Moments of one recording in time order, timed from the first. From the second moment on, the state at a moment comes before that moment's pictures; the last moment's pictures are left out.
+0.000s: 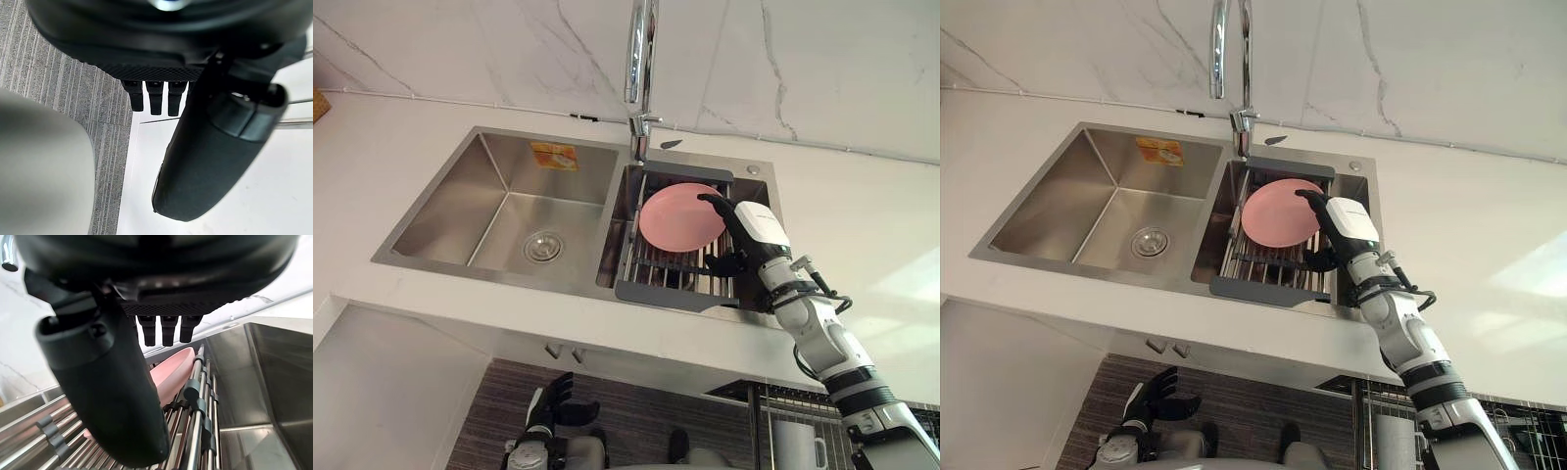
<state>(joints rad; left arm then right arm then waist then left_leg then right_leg) 0.09 0.10 -0.03 0.95 -0.02 -0.20 0.05 -0.31 -0.56 0.21 0.23 -0.62 -0.14 -0.11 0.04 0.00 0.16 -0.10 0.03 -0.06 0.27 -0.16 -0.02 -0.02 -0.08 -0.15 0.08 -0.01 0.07</state>
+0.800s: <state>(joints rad) 0.06 0.09 -0.03 0.94 -0.02 -0.20 0.05 -0.44 -0.59 0.27 0.31 -0.85 -0.09 -0.14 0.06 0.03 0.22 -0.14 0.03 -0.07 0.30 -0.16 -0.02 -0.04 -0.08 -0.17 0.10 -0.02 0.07</state>
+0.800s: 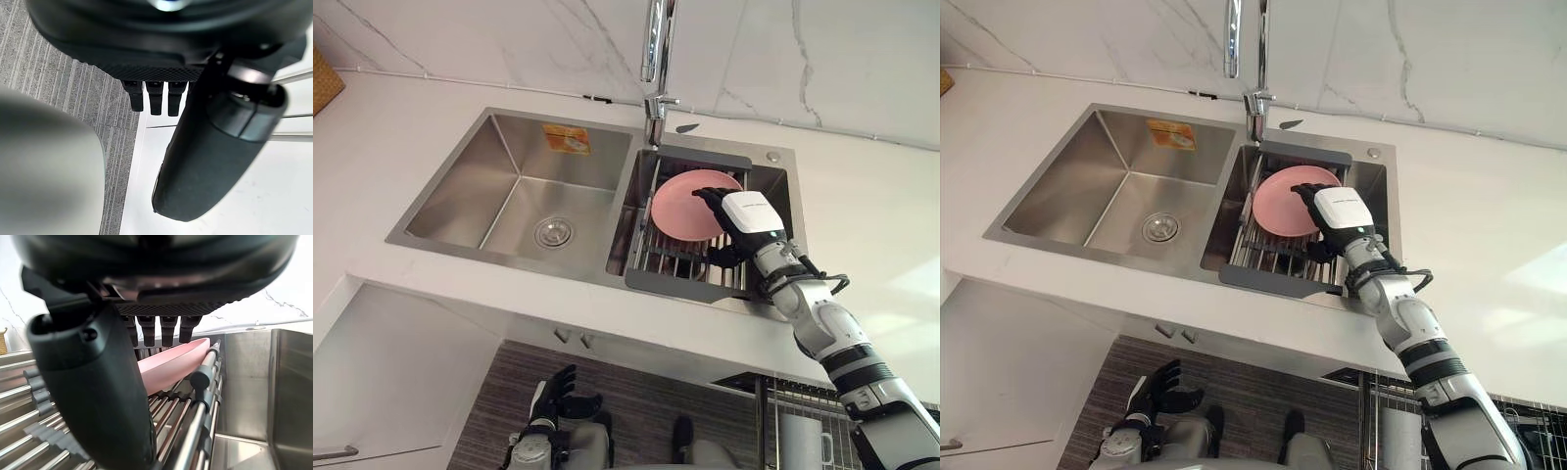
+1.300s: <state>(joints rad) 0.06 0.08 -0.03 0.94 -0.06 -0.21 0.07 -0.53 -0.59 0.28 0.40 -0.87 -0.06 -0.17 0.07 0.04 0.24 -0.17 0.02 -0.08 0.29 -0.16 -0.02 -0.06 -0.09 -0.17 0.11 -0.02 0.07</state>
